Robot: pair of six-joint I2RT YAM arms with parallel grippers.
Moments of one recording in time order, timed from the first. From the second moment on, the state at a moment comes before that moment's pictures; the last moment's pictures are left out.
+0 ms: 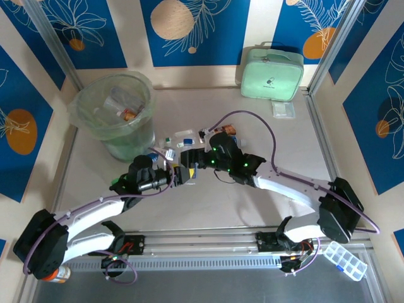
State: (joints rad) left arm -0.65 1.05 0.41 0.32 0.40 -0.62; right arm 0.87 1.33 0.94 -0.10 -0.06 0.64
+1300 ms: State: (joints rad) left arm -0.35 1.31 1.67 -0.98 -0.23 -0.82; right arm 1.07 1.55 0.98 -0.18 0.58 0.47
